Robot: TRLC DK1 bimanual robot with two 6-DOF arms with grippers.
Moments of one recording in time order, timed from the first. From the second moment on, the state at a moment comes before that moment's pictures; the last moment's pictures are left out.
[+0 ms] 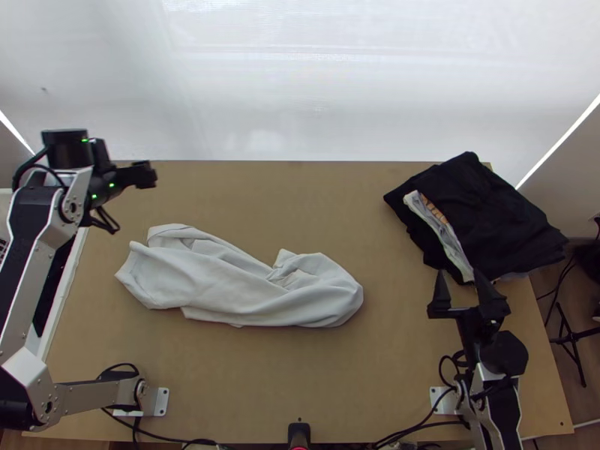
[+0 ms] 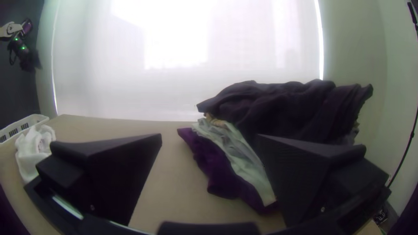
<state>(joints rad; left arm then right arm) 0.00 1.39 1.53 -0.75 -0.09 -0.16 0.08 0.00 0.01 -0.01 0.04 0.03</state>
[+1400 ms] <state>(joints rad) 0.17 1.26 1.23 -0.74 0.00 -0.19 0.21 0.83 0.79 -0.50 0.01 0.13</state>
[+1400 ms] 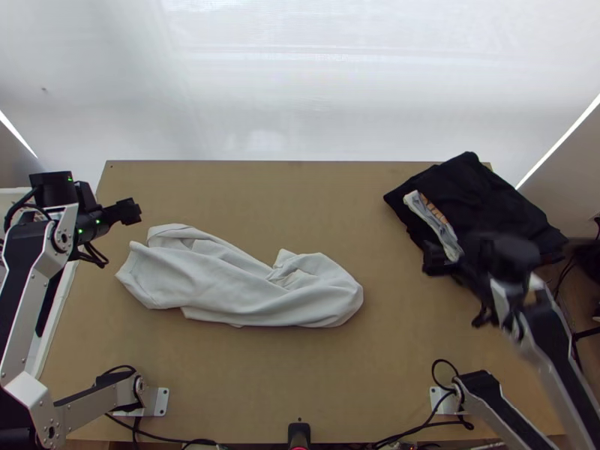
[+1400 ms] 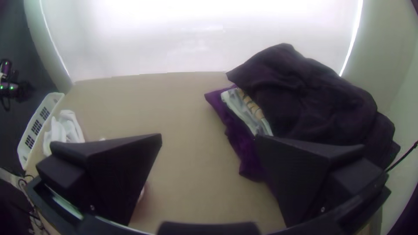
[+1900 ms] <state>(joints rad) 0.13 1.20 1.15 -0.68 0.00 -0.23 0.58 1.60 1.60 -1.01 -0.10 0.05</state>
